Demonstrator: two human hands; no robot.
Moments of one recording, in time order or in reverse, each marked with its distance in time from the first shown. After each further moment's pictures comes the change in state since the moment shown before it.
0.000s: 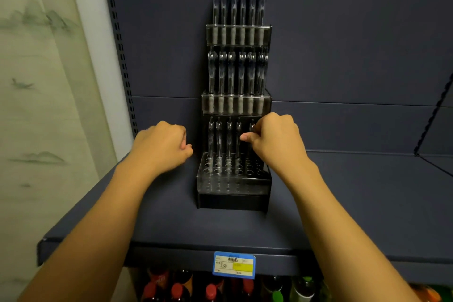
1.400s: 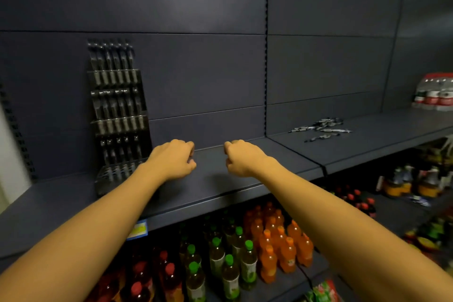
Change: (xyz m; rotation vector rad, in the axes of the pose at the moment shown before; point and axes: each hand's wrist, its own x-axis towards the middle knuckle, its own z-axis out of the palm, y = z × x) left_hand -0.077 0.235 -0.052 -0.057 -0.086 0.543; right_hand -0.153 0.142 -0.144 -0.409 -0.230 0.036
